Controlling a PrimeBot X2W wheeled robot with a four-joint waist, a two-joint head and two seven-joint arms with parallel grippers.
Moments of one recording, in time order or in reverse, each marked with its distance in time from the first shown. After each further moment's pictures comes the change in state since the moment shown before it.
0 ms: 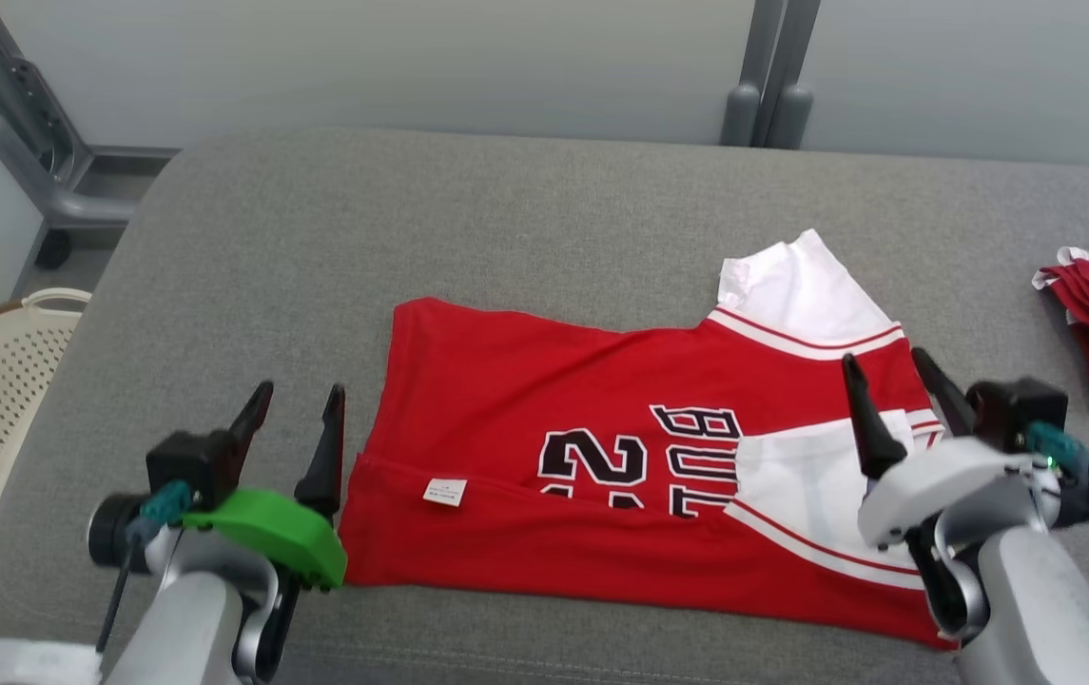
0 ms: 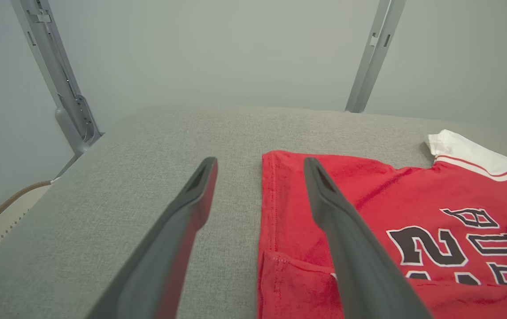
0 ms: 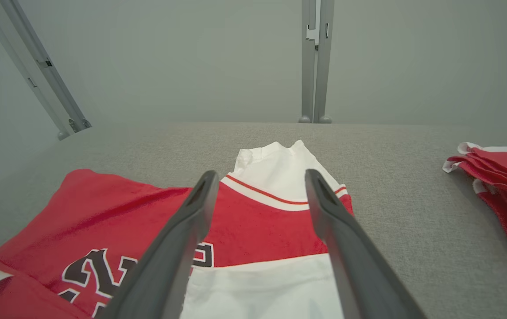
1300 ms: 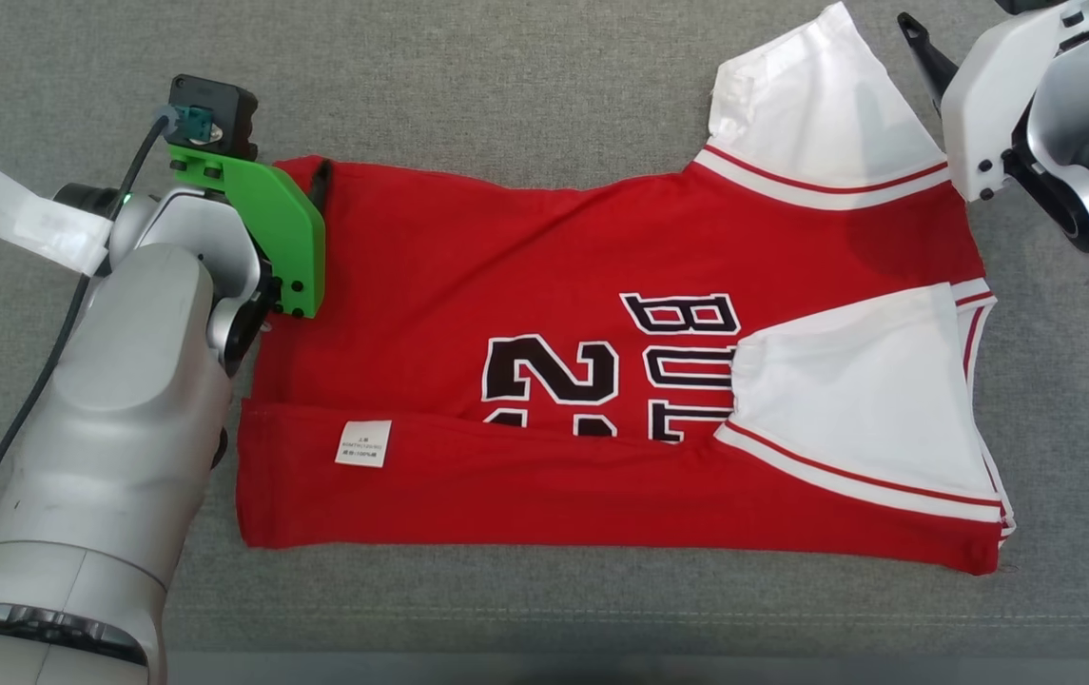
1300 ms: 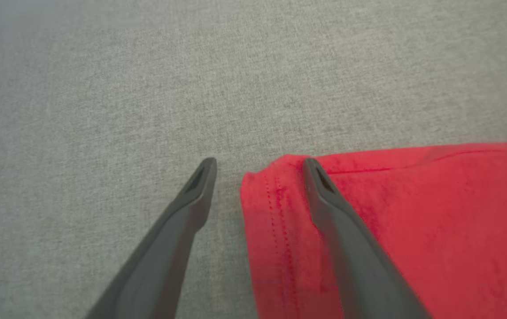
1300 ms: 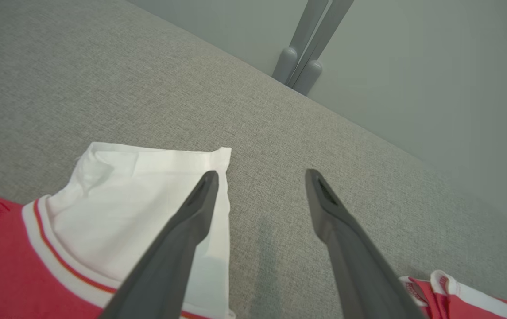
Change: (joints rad) left arm -0.720 -0.039 -0.148 0.519 0.031 -0.071 0.400; right arm -0.781 -0.397 0.458 0.189 0.142 0.000 0.468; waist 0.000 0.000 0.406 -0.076
